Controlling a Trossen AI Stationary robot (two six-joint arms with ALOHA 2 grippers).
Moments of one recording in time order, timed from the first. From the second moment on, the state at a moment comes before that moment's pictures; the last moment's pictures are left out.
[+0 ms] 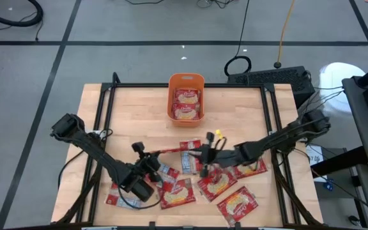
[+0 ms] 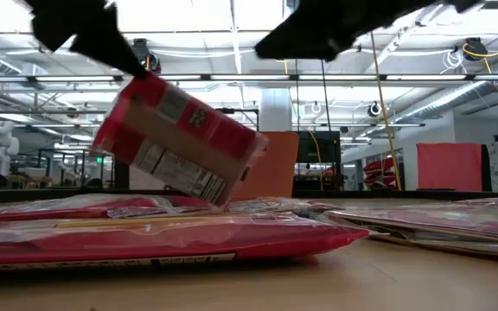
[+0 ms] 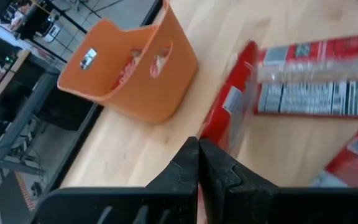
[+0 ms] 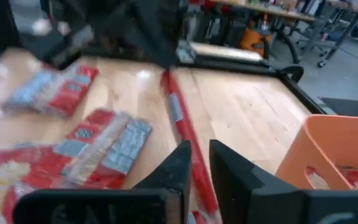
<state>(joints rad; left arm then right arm) -0.64 1.70 1.19 -0.99 -1.03 -0.82 0.35 1.57 0.85 0.34 0.55 0.04</state>
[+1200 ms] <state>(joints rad) -0.58 1.70 1.23 -0.44 -0.84 -0.36 0.29 1.79 1.05 0.11 0.32 -0.08</state>
